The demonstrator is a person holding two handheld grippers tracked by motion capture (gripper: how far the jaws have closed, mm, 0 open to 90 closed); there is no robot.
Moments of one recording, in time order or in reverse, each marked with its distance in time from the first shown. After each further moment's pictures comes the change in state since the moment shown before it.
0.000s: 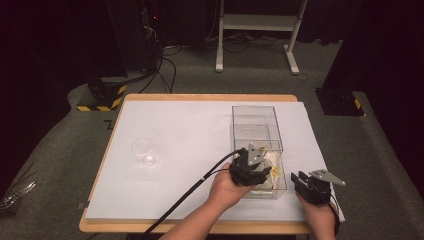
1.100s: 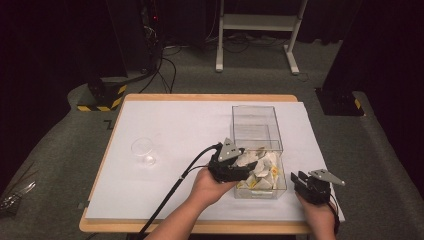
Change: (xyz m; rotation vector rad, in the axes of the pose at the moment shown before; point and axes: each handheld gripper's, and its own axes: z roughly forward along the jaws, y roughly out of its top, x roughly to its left) left arm 0.031 -0.007 -0.050 -0.133 -0.041 -0.055; right arm 0.001 0.001 0.001 0.003 -0.003 -0.004
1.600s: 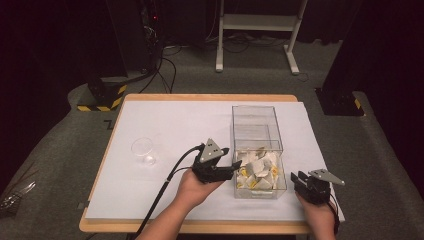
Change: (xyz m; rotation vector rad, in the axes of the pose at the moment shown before) left arm 0.022 -0.015 -0.030 -0.009 0.044 -0.033; right arm 0.000 0.000 0.001 0.003 0.000 -0.003
